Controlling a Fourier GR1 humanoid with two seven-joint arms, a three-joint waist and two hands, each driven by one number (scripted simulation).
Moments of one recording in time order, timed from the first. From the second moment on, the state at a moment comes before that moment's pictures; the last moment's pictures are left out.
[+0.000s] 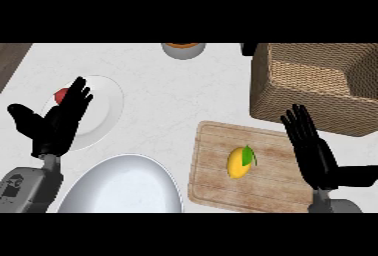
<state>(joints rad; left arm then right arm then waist) -0.24 0.38 -0.09 -1.39 0.33 0.14 0.11 -0.04 -0.19 0.05 -1.39 -0.43 0.12 -0.24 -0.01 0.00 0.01</state>
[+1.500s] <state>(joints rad) -0.19 0.46 -0.05 -1.33 0.28 0.11 0.16 -0.63 -0.26 0.41 -1.65 0.67 0.03 0.75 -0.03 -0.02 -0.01</state>
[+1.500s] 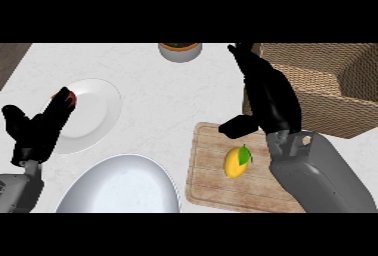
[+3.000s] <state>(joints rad) -0.17 0.42 -0.02 -1.37 0.25 0.09 0.16 -0.34 -0.40 0.17 -2.28 0.23 0.44 1.08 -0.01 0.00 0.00</state>
